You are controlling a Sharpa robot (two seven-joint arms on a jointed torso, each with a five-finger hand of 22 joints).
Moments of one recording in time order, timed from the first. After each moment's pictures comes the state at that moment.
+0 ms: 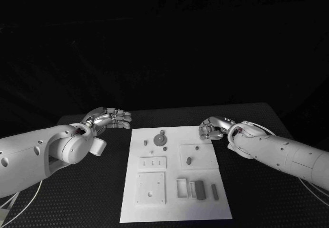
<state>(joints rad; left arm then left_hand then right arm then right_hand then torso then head) 1.37 -0.80 -0.22 1.35 -0.11 -0.19 0.24 1.13 -0.06 0.51 -0.29 0.05 0.79 0.19 0.31 0.45 1.07 0.16 0.11 0.08 0.95 0.12 0.36 0.65 0.02 0.86 0.02 0.17 0.74 1.07 -0.70 0.04 0.93 -1.38 -0.30 0.21 1.05 -0.13 0.59 -0.28 0.05 0.88 0.14 0.27 0.50 1.20 0.03 1.15 1.01 1.10 -0.07 1.48 0.96 0.25 1.05 0.02 0.88 1.31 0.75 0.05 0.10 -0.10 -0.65</state>
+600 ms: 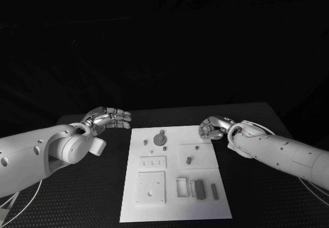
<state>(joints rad) 1.37 -0.80 -0.22 1.35 -0.11 -0.19 0.24 1.13 -0.06 0.51 -0.29 0.05 0.79 0.19 0.31 0.45 1.07 0.16 0.11 0.08 0.95 0.12 0.36 0.65 0.02 0.86 0.02 0.17 0.74 1.07 -0.70 0.04 0.93 -1.39 -0.30 0.21 1.12 -0.08 0.60 -0.29 0.05 0.93 0.12 0.30 0.52 1.21 0.02 1.16 1.01 1.10 -0.09 1.48 0.96 0.25 1.05 0.02 0.88 1.31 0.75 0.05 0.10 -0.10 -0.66</state>
